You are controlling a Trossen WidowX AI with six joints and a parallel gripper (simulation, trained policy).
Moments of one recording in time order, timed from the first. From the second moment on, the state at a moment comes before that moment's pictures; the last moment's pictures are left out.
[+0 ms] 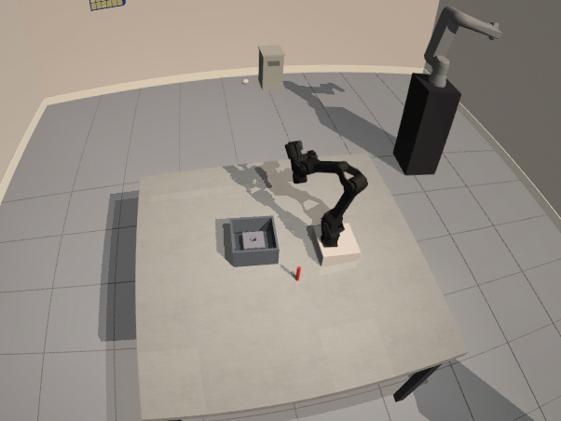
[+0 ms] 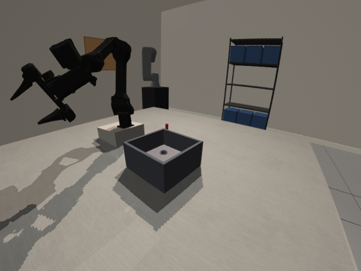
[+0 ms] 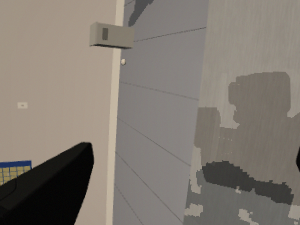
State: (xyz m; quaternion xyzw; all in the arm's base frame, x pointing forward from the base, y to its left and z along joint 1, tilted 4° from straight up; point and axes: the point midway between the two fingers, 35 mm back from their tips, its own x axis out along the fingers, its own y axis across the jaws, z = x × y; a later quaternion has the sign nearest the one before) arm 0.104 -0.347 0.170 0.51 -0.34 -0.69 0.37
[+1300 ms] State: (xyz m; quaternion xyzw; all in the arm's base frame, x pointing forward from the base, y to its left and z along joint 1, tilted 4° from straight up) arm 0.285 -0.148 0.171 0.38 0.21 -0.57 0.70
